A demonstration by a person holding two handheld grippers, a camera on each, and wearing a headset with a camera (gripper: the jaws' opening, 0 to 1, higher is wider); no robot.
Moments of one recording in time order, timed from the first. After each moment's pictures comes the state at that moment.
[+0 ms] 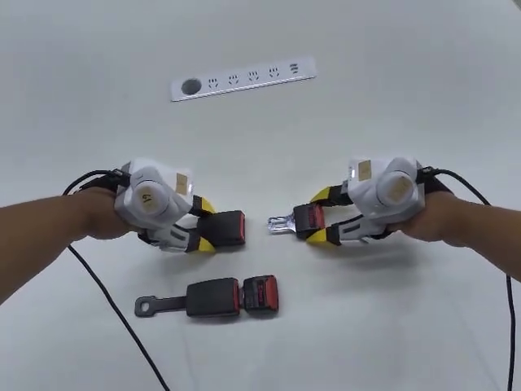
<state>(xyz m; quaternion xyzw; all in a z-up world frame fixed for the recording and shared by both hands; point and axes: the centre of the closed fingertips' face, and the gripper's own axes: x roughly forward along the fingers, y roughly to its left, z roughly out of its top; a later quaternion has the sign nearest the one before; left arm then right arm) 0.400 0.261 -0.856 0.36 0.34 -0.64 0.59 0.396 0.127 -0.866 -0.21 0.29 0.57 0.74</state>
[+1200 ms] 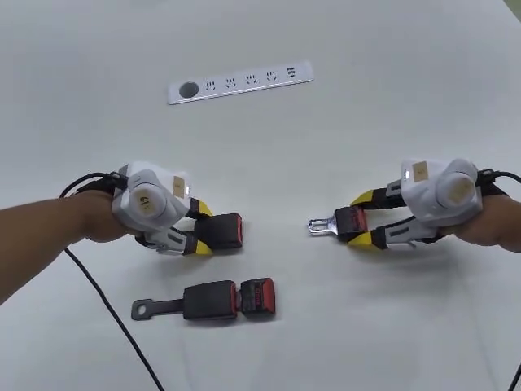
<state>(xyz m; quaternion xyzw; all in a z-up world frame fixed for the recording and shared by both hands) 0.400 0.261 -0.857 0.36 0.34 -0.64 0.59 0.369 0.055 -0.853 -0.21 0.31 0.56 0.74</state>
